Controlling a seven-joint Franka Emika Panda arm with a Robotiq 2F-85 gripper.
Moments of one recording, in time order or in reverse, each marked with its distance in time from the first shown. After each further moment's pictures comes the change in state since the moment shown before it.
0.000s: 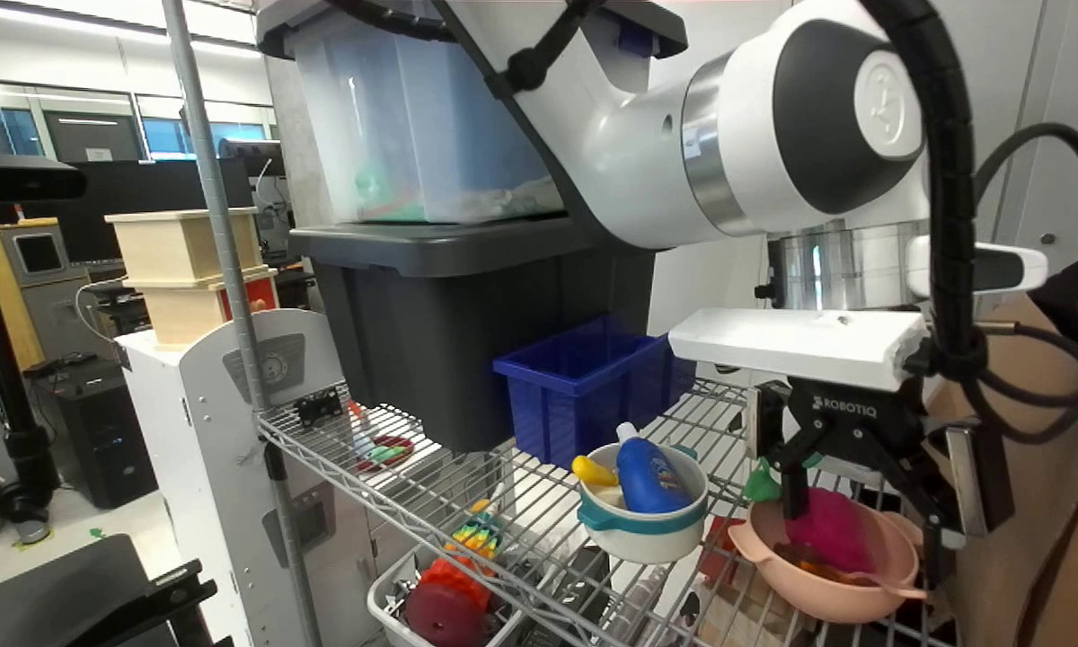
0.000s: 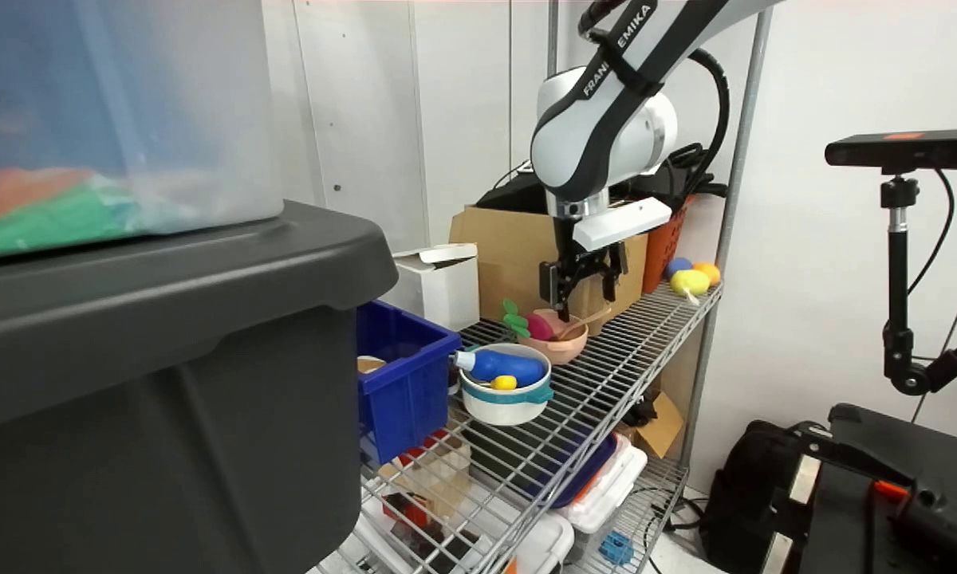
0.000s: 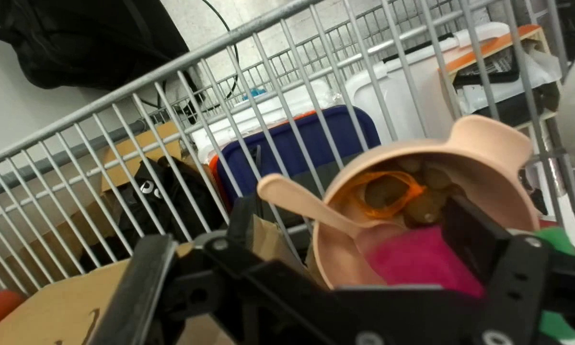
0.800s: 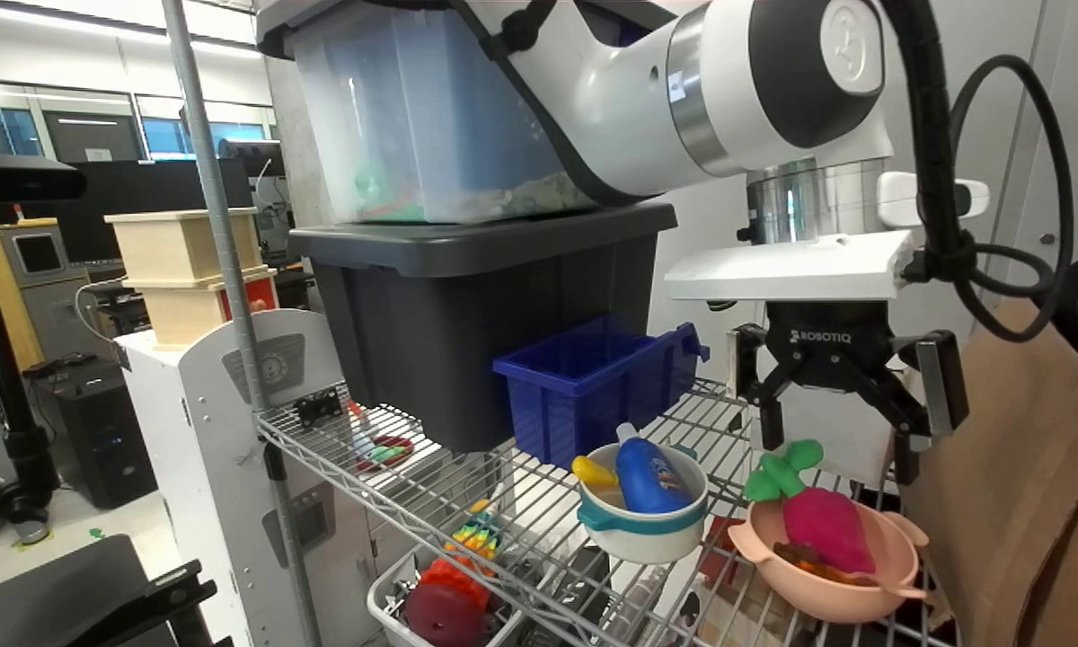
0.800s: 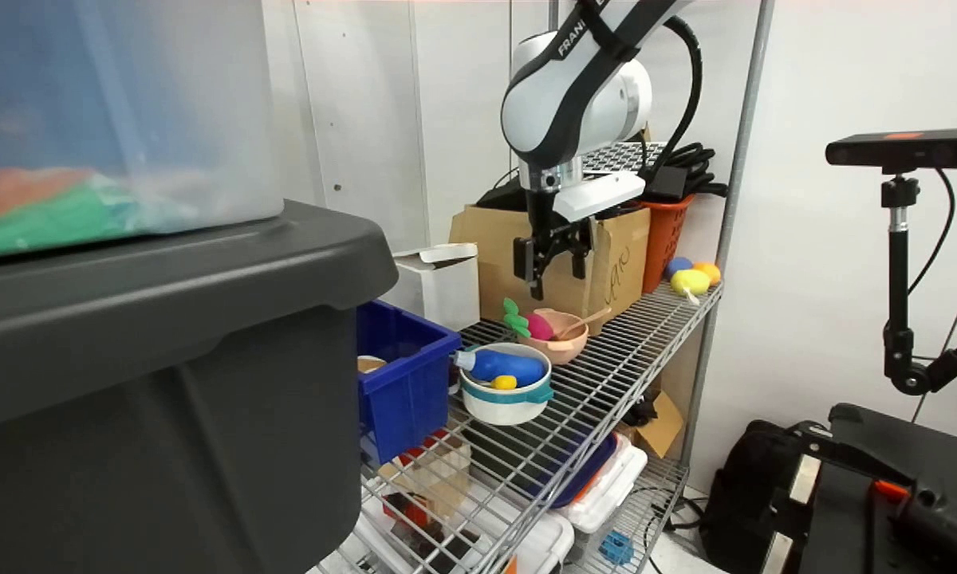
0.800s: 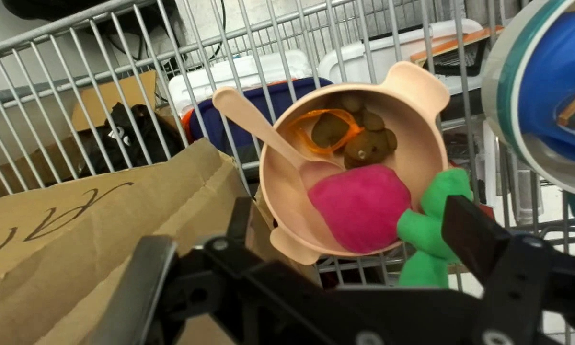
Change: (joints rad) arm 0.014 -0.007 0.029 0.084 0.001 -0.050 -0.128
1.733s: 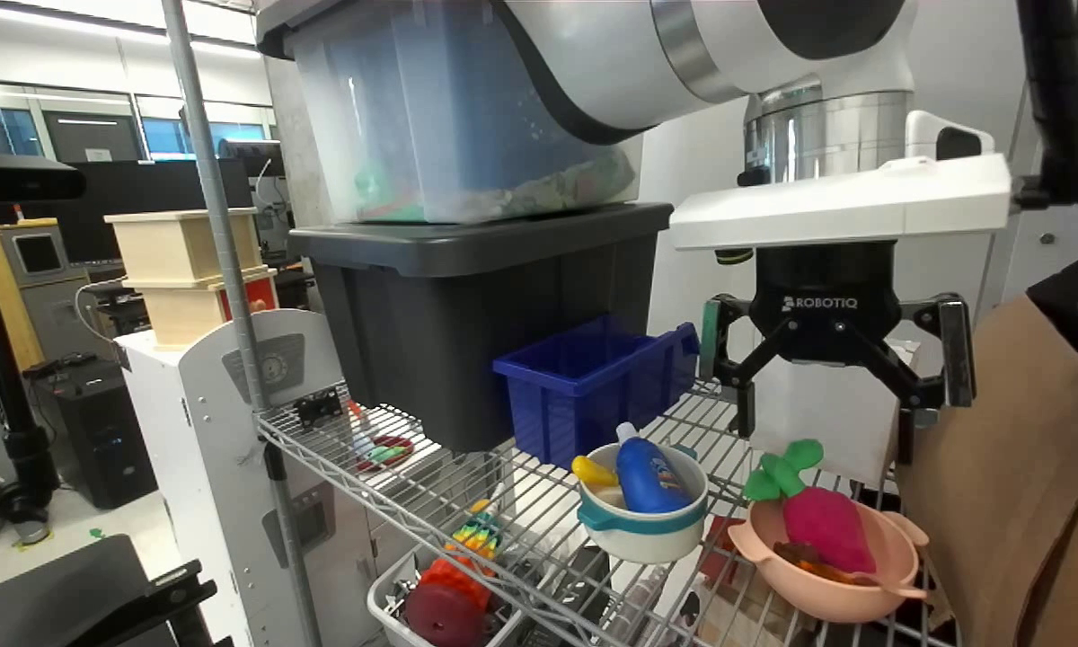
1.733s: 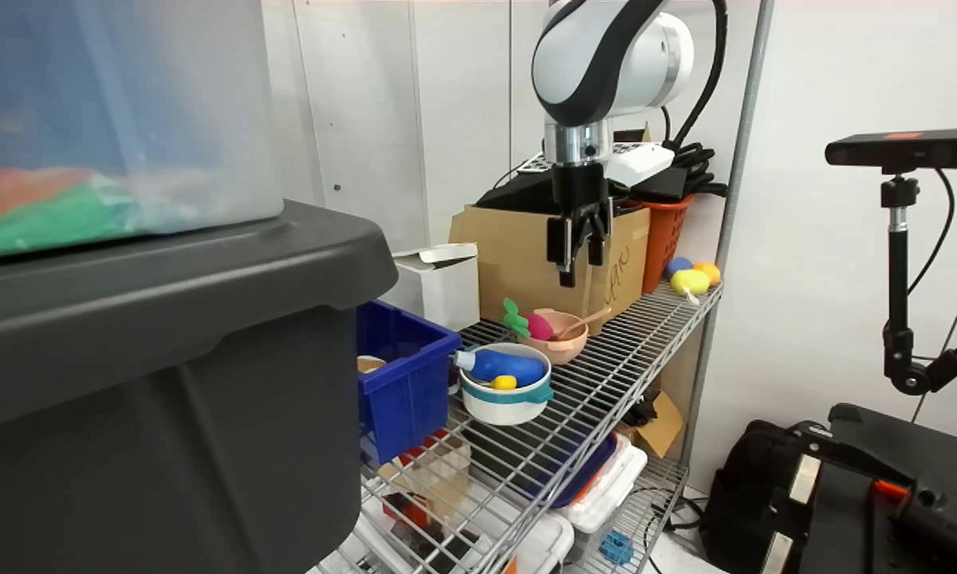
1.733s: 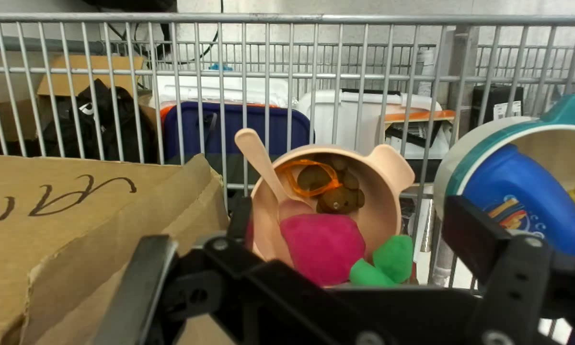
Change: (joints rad) arm -0.065 -0.169 0.062 -0.190 -0.002 -0.011 -0.311
